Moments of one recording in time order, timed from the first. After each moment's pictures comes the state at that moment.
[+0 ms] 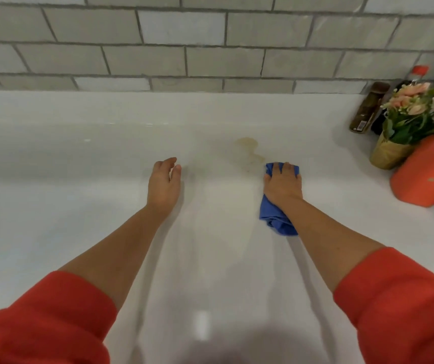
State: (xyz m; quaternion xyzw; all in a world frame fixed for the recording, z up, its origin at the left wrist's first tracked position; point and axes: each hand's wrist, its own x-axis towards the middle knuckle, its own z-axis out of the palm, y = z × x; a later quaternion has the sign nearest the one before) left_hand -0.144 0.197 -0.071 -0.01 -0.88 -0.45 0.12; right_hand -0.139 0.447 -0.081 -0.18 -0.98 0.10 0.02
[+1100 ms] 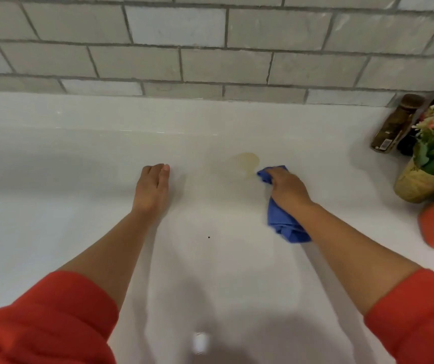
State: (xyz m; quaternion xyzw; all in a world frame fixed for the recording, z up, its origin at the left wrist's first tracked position) left_hand -0.204 0.218 -0.080 0.05 -0.90 -0.42 0.13; right_hand -0.209 0.492 -0.076 -0.03 -0.97 0.24 -0.01
